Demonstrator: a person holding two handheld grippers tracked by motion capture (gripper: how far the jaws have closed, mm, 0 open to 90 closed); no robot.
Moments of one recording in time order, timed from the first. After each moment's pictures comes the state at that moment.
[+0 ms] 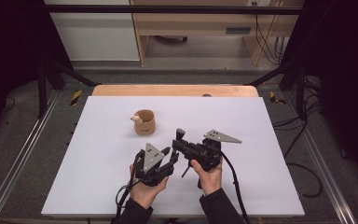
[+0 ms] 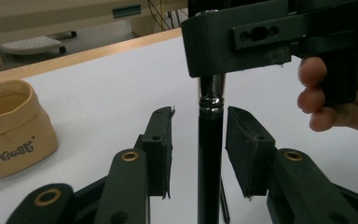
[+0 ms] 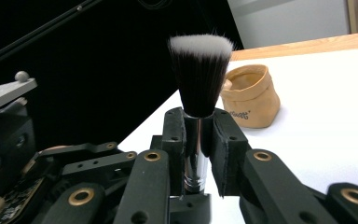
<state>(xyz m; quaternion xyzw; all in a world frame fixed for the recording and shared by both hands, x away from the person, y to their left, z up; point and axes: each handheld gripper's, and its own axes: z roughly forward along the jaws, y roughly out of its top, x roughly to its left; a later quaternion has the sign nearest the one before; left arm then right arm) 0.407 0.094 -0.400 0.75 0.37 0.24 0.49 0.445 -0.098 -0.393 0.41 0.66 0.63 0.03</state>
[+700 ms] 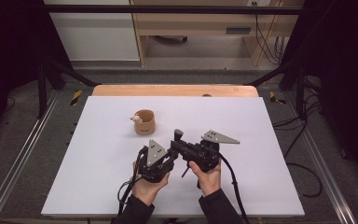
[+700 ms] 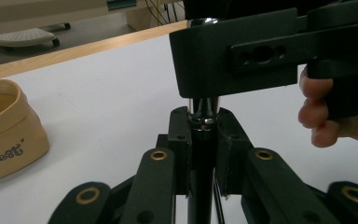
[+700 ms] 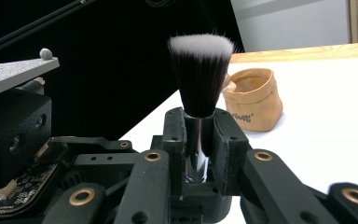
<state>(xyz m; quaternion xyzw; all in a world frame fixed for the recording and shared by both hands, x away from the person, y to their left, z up) 0.414 0.088 -0.396 0.76 0.37 0.23 0.48 0.442 -0.094 -0.391 0.39 0.67 0.63 0.05</state>
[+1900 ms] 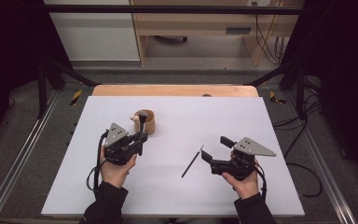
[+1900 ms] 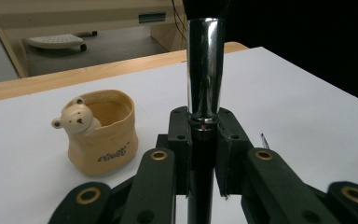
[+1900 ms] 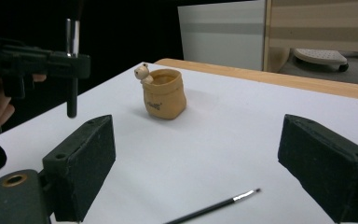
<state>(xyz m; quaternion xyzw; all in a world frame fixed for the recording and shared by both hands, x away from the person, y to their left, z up) 0.450 0.179 -0.373 0.72 0.41 0.24 0.51 0.417 -0.178 -0.389 0.38 0.69 0.57 0.20</state>
